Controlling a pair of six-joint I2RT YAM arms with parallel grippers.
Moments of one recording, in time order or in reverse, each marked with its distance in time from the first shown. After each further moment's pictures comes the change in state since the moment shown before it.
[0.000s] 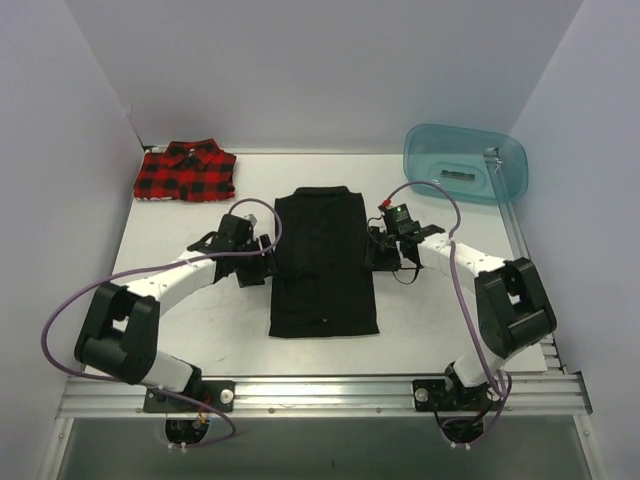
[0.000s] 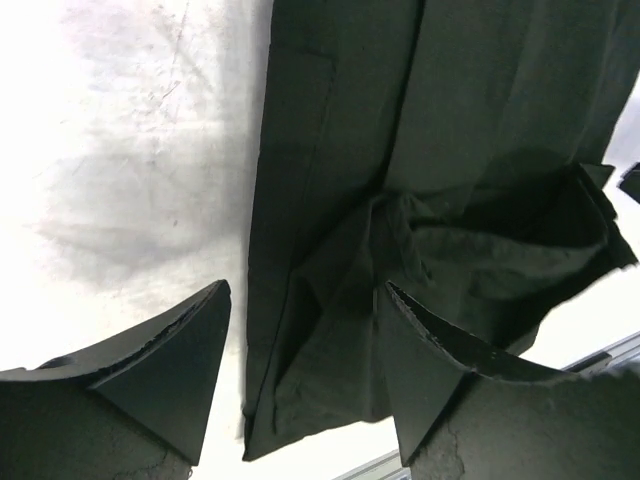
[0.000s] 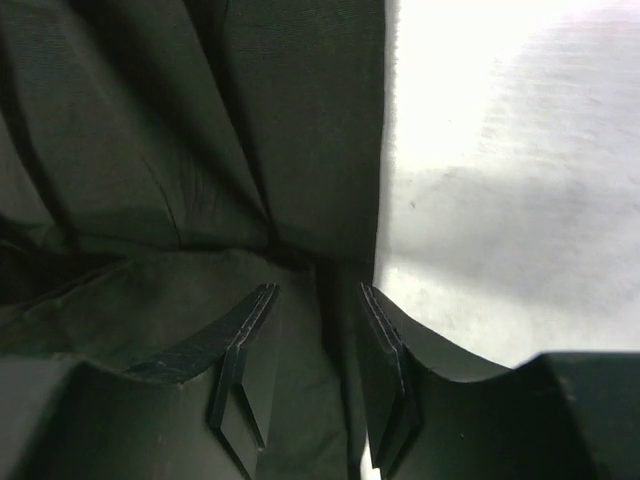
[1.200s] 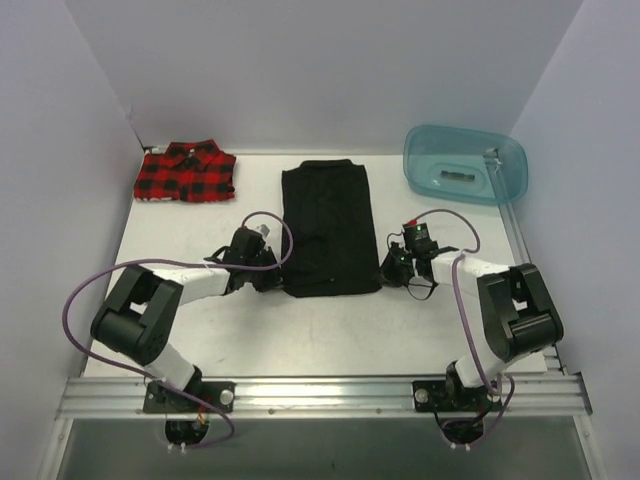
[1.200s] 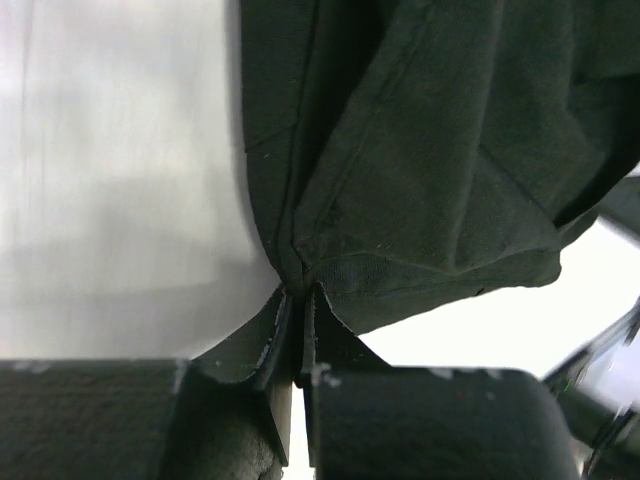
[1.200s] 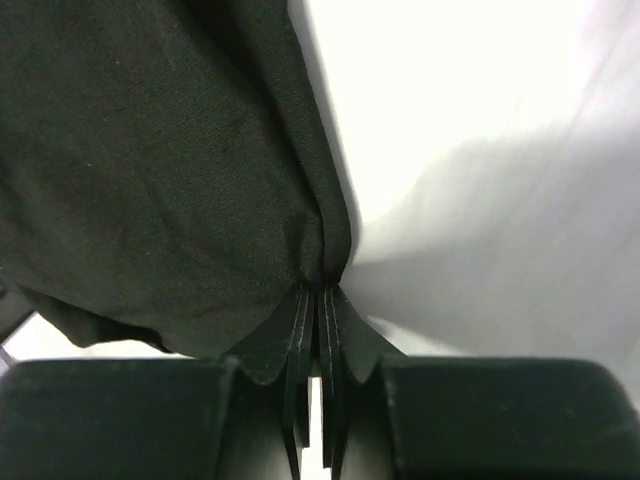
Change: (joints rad) left arm -0.059 0.183 -0.094 0.373 0.069 -0.082; right arm -0.134 0.002 -0.224 0.225 -0.146 0.235
